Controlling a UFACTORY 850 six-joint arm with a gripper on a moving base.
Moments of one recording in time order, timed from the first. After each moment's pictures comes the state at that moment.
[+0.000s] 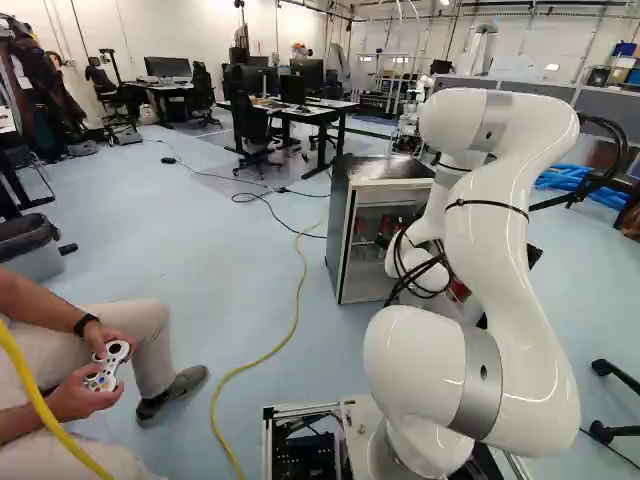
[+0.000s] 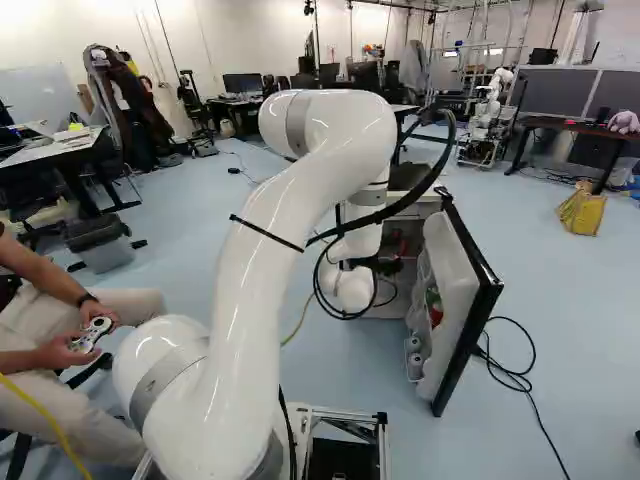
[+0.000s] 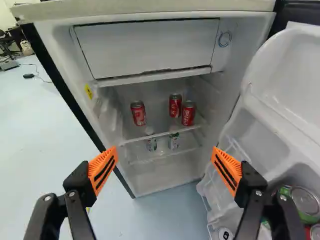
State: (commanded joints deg) arm -29.4 -50.5 -44.4 -15.9 75.0 0.0
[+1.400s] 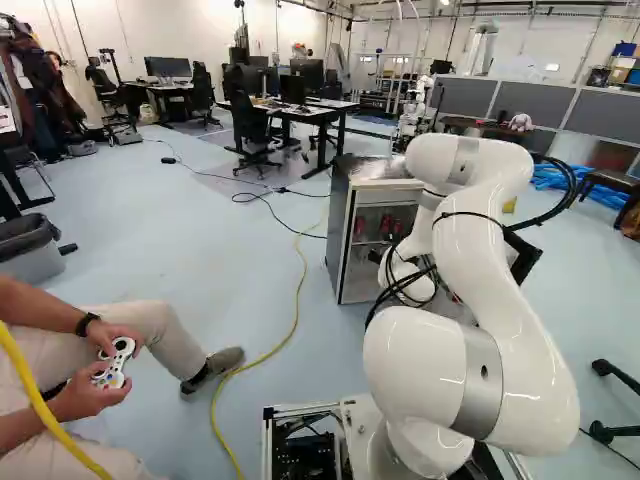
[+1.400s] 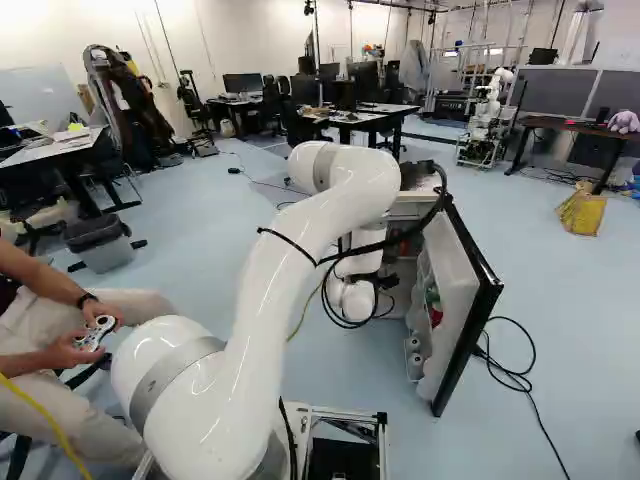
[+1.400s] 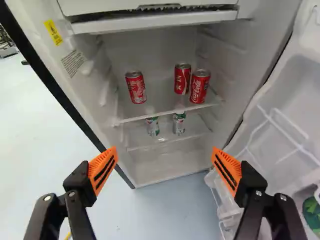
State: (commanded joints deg) arm -27.8 -65.9 -57.9 -15.9 72.8 0.0
